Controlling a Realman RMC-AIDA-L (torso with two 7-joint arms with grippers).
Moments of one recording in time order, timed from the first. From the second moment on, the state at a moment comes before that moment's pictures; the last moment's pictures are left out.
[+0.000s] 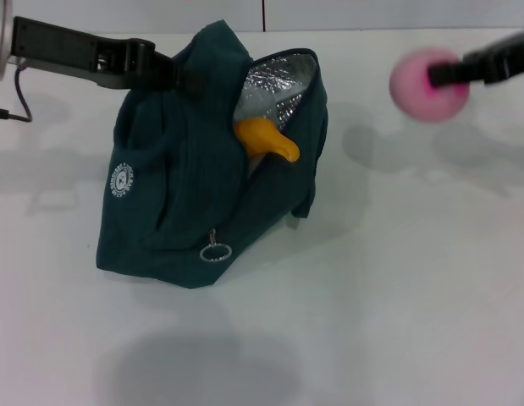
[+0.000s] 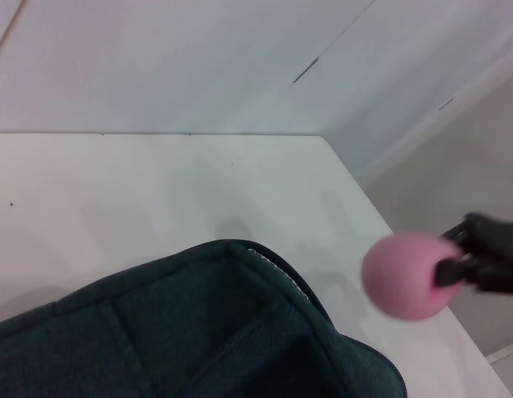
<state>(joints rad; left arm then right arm) -0.71 -1.97 0.77 1.04 2.10 1.77 -2.51 0.69 1.99 -0.90 -1.25 -2.15 -1.60 2.34</state>
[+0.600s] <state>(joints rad) -0.71 -1.96 0.74 0.99 2.05 1.76 -2.51 0.80 2.01 -1.01 -1.03 -1.81 -1.59 2.19</state>
